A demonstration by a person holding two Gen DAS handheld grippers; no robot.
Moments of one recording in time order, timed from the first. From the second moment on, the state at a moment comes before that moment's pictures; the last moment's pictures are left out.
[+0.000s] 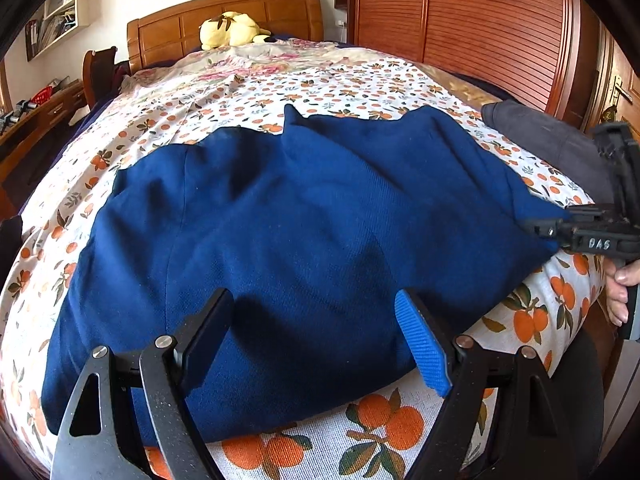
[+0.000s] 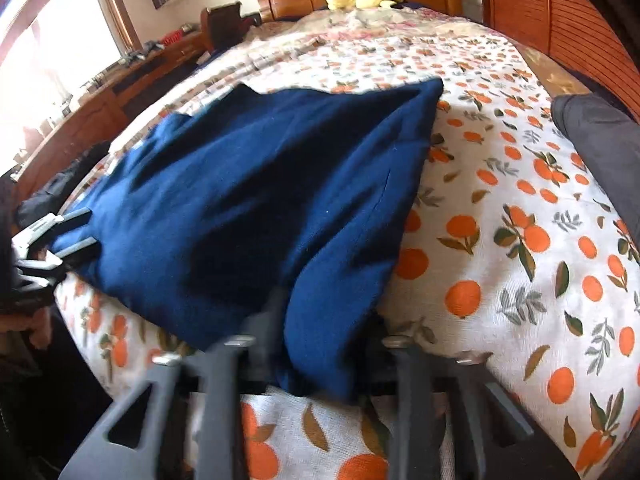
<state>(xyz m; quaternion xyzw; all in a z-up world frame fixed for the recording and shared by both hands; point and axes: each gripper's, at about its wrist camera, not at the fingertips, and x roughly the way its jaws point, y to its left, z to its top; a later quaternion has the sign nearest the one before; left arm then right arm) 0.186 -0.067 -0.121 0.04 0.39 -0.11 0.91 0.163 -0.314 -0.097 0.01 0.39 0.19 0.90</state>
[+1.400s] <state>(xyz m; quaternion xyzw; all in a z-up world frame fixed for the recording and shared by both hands) 0.108 0.099 -0.069 -0.08 0.27 -0.06 0.96 0.196 -0.086 -0.009 -0.09 0.29 0.38 0.87</state>
